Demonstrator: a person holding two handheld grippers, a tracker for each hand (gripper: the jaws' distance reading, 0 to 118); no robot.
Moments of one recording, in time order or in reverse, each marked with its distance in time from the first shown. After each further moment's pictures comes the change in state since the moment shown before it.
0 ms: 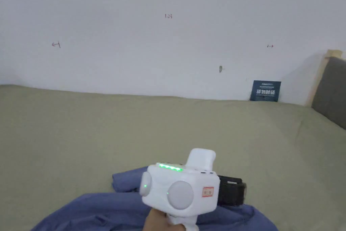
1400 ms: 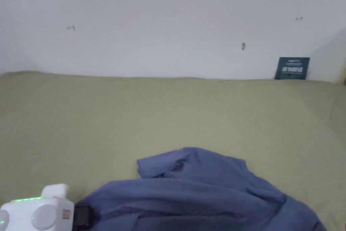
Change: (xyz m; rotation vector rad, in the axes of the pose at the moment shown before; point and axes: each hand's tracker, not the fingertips) left arm -0.279 -0.114 0.103 -0.310 0.752 0.292; right arm -0.050 0.003 -0.074 -0.087 0.105 0.058
